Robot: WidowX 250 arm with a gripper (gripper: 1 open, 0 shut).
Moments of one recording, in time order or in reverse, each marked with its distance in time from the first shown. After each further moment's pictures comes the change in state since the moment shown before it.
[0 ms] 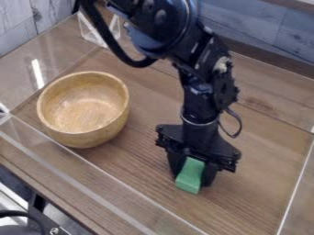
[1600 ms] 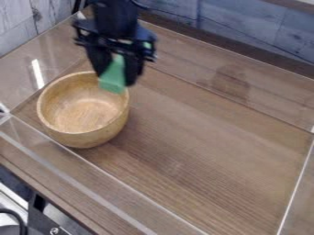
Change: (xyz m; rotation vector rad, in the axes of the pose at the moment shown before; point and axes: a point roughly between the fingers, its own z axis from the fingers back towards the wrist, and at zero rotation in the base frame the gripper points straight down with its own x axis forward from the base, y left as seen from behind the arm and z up) arm 0.019 0.118 0.110 0.012 -0.068 0.041
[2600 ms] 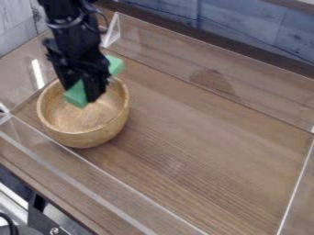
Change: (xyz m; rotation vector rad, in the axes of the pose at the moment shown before) arm -0.009 0.042 -0.043 0.019 0.008 -0.147
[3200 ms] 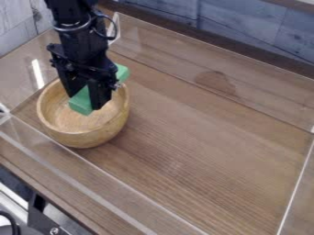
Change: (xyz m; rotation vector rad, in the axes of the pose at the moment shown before) arm -0.006 -0.013 0.010 -0.016 0.043 0.015
